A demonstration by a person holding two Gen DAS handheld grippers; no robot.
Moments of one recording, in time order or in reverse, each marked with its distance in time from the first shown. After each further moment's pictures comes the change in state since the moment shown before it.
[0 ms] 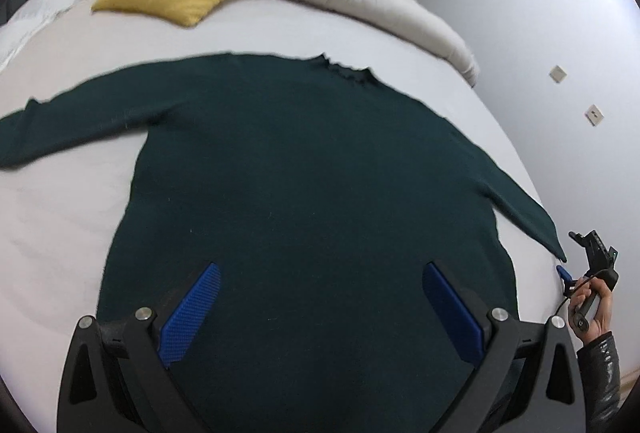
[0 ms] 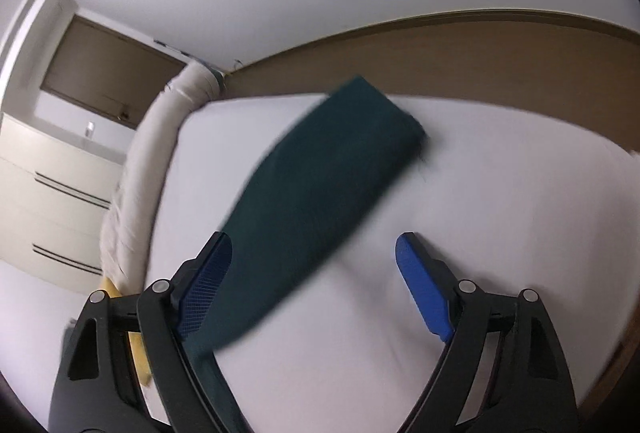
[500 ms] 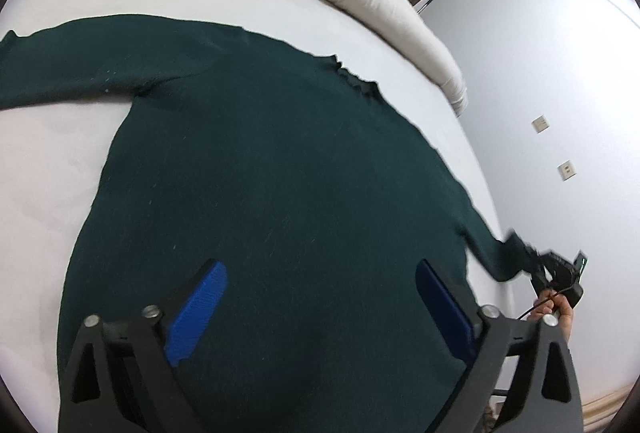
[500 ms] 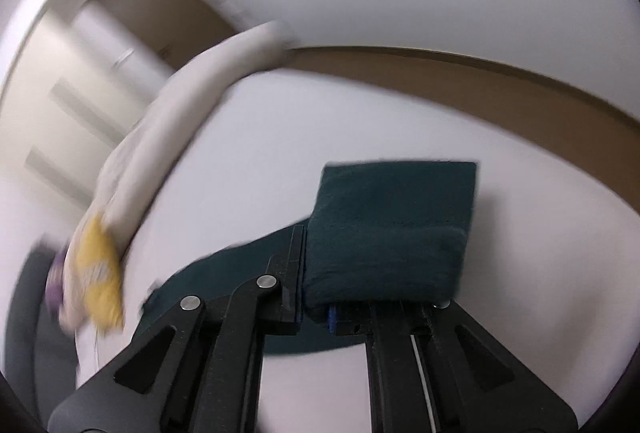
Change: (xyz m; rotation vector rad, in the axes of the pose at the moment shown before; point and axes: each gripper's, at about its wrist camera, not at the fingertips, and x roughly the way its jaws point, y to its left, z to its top) left arm 0.025 0.047 0.018 -0.177 0.009 -0.219; right arm 0.029 0.143 -0.017 -0.403 0.048 0.047
